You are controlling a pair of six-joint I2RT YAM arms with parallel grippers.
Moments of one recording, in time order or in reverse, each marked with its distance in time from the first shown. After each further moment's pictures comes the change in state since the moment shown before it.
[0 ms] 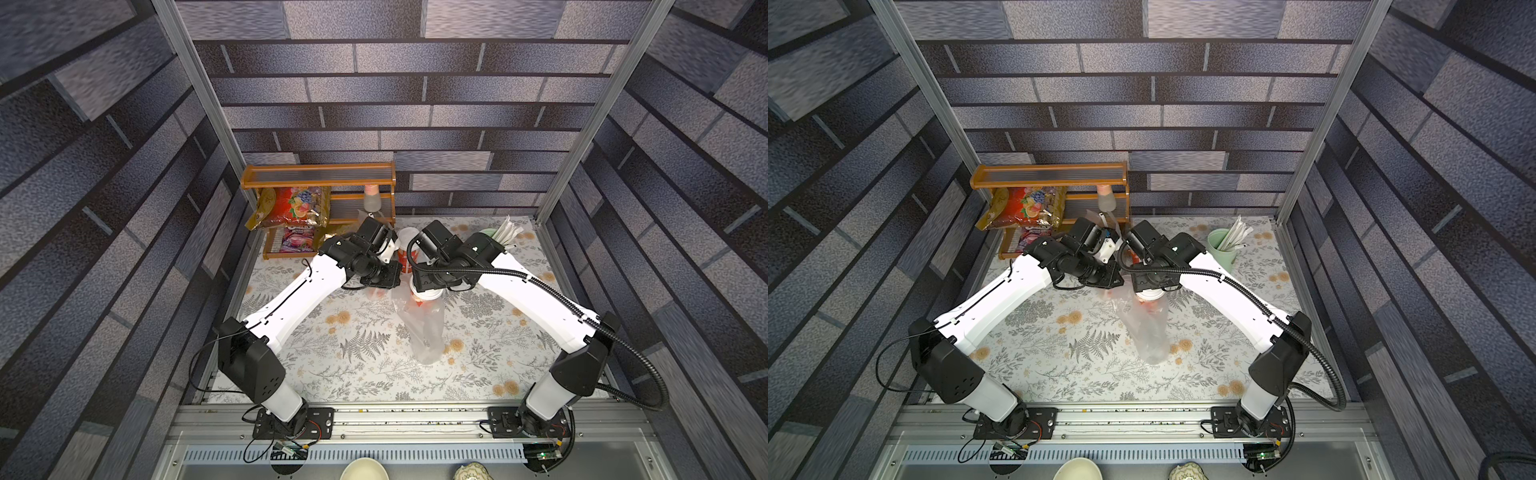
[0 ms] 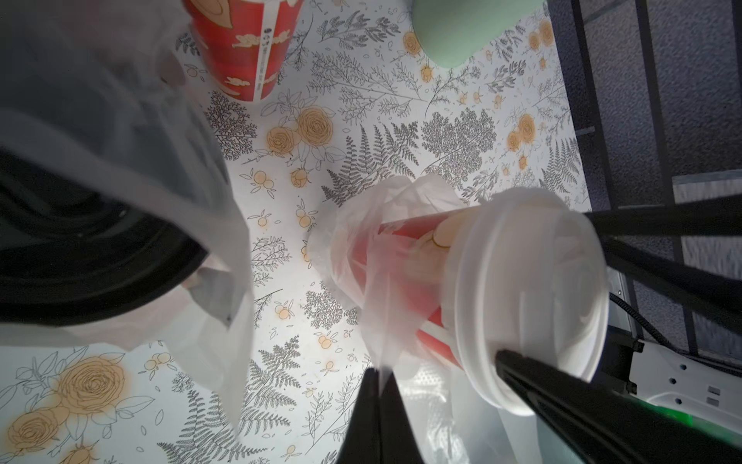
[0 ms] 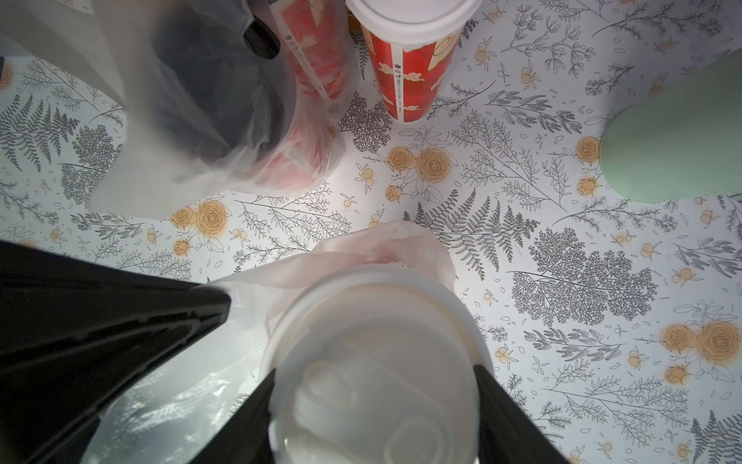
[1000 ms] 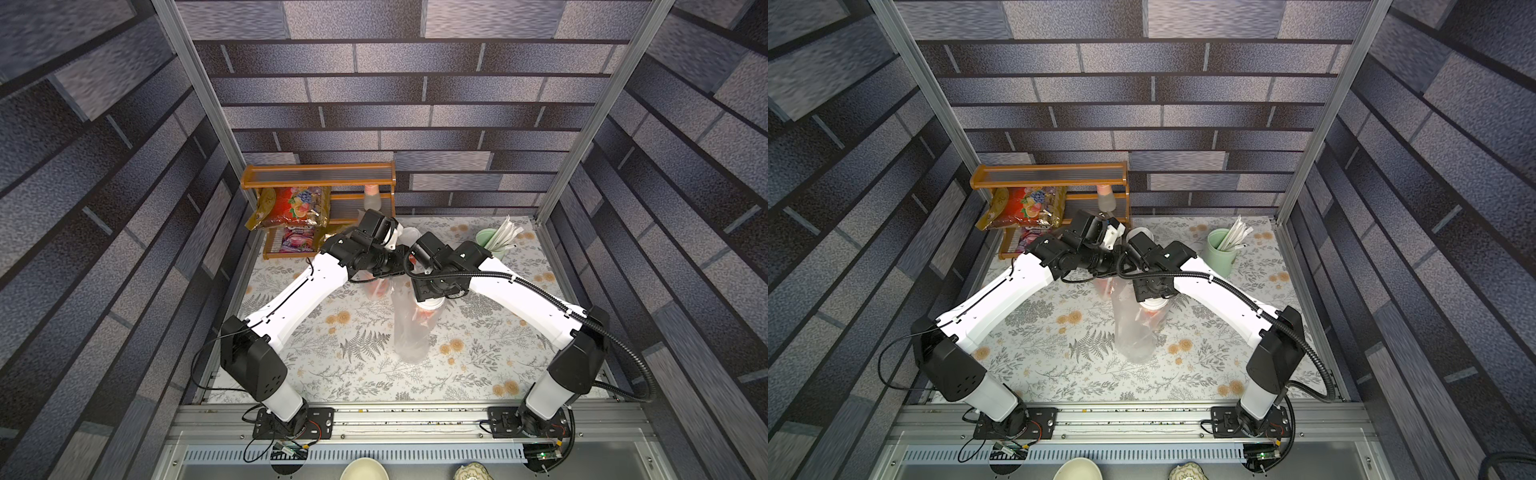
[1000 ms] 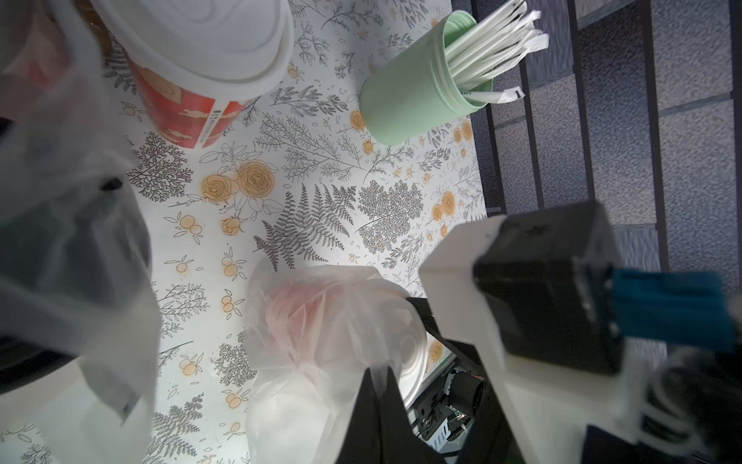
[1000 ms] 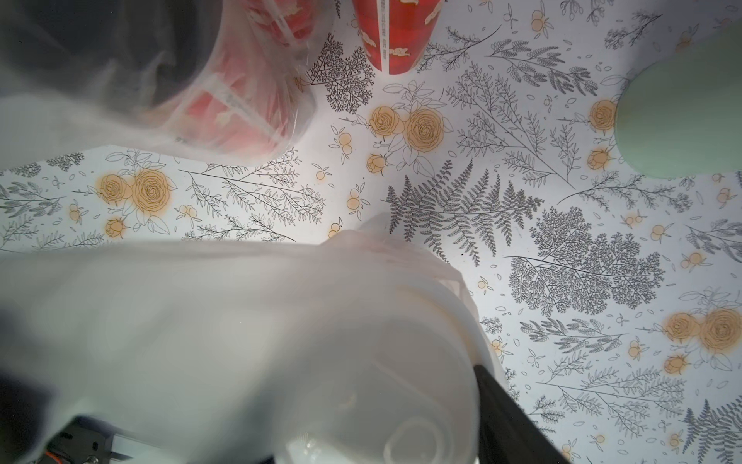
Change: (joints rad) left arm -0.003 0.004 0.032 0.169 0.070 -0.266; right arm 0.000 0.029 -0.122 0.043 0.015 -0.016
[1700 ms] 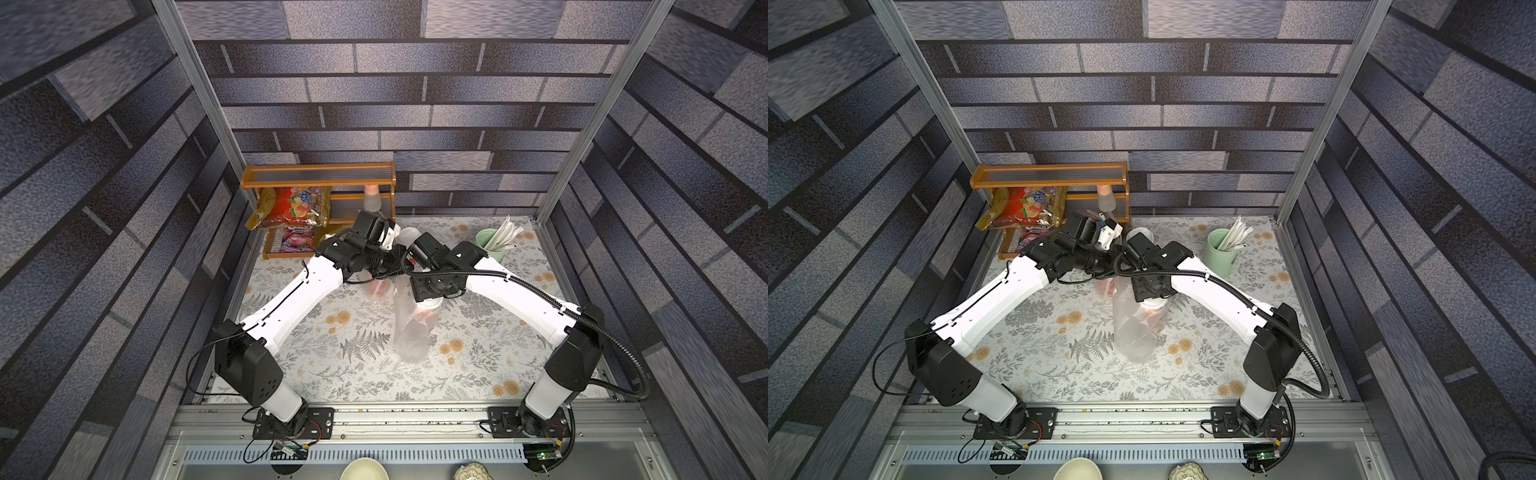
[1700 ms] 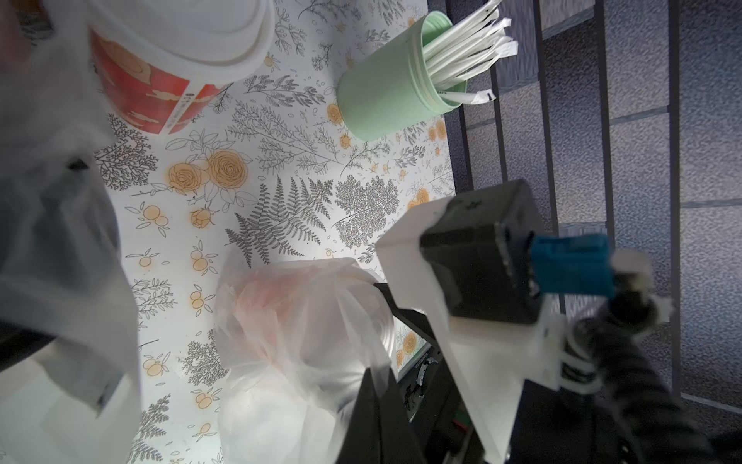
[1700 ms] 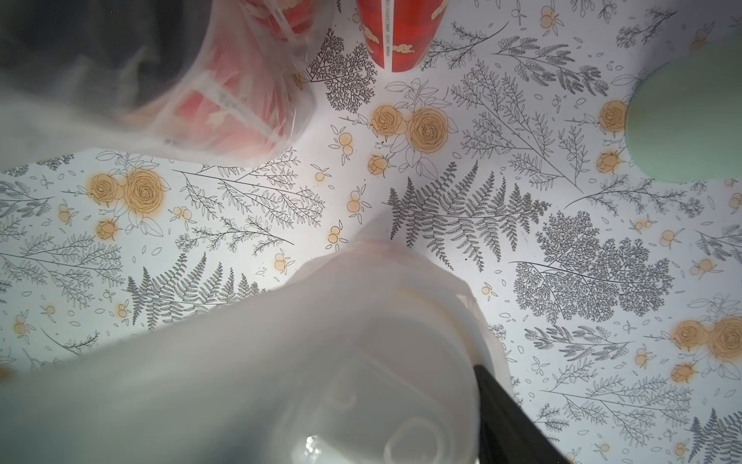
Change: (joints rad) left arm 0.020 -0.035 -0.065 0.071 0.095 -0.041; right arm -0.010 0.021 -0.008 0.023 -0.011 -0.011
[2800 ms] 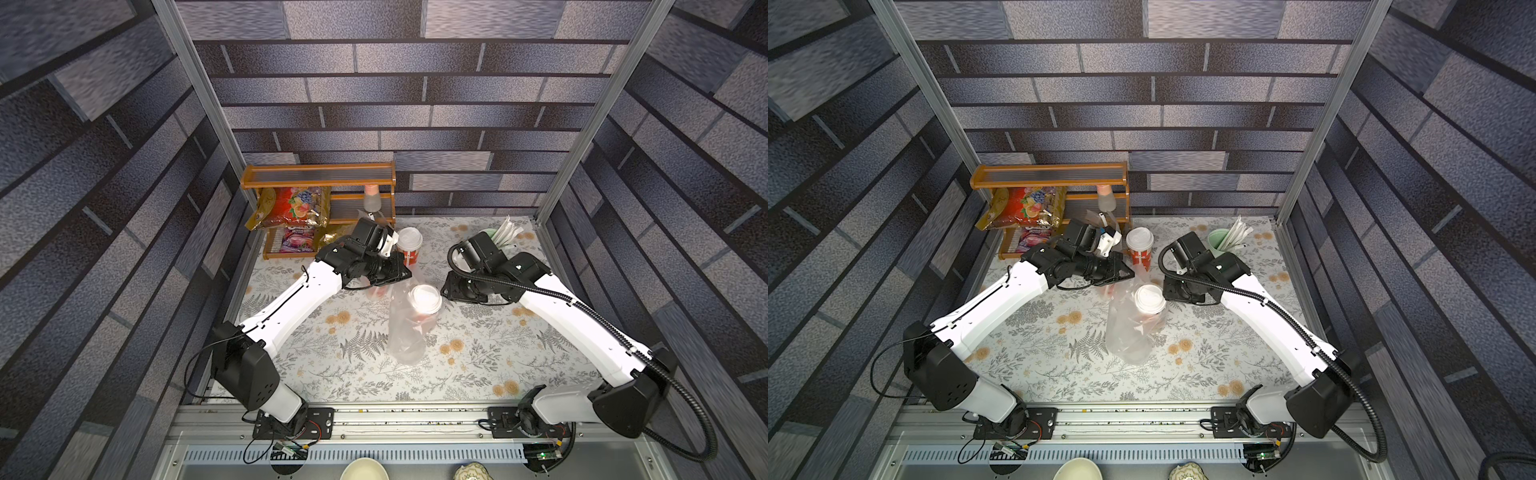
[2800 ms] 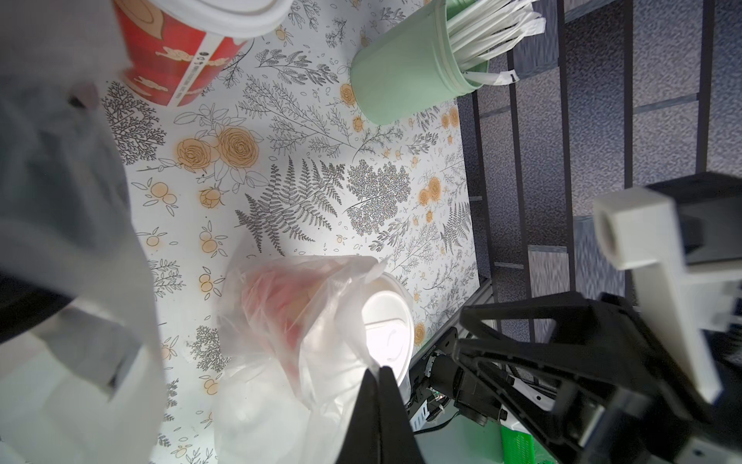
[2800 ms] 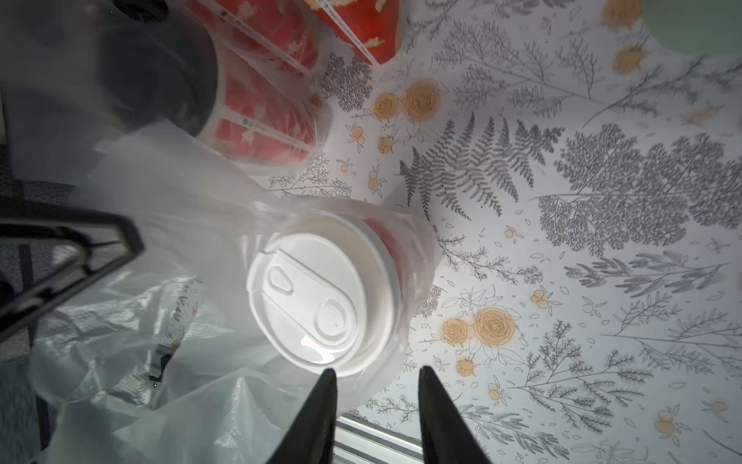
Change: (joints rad) left arm 0.000 -0.017 -0.083 0.023 0.002 0.000; right arm -0.202 -0.370 -0.333 0.114 -0.304 0.171
